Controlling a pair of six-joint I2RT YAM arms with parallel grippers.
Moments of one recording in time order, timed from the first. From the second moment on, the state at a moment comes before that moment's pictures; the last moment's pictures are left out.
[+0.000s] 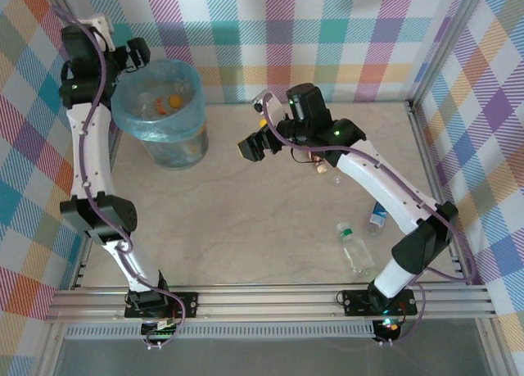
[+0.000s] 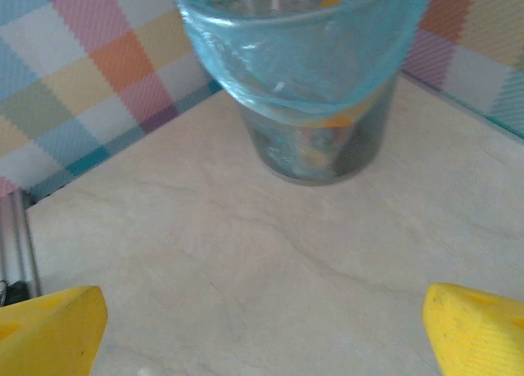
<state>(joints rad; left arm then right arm) 0.16 1.83 2.25 -0.66 0.18 -0.17 0.69 1.63 1.75 -0.64 -0.34 -0.01</state>
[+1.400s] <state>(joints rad) -0.66 1.61 1.74 -0.61 0.25 -0.04 -0.05 1.40 0.94 -0.89 0.01 0.55</state>
